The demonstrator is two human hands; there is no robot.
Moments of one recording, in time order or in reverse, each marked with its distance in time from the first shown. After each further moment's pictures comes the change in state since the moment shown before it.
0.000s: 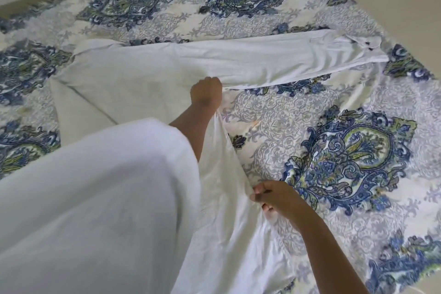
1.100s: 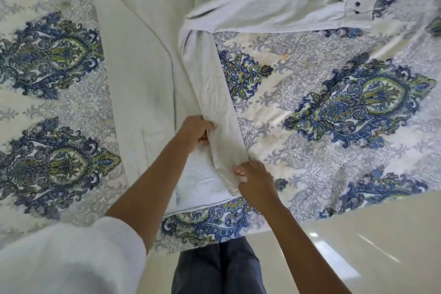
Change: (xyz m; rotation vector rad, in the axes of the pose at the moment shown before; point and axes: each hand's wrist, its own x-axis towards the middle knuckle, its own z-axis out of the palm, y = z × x) left_hand -0.269 -0.077 0.036 -1.418 -0.471 -0.907; right_hand -0.098 0.063 0.112 -0.817 0.027 -0.236
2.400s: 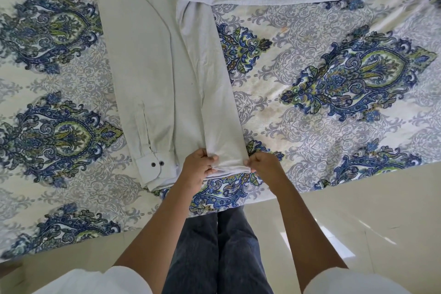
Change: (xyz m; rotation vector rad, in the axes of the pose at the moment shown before) left_hand -0.072 -0.135 0.008 -0.181 0.017 -0.074; right_hand -0.018 0.042 0.019 0.665 -0.078 0.308
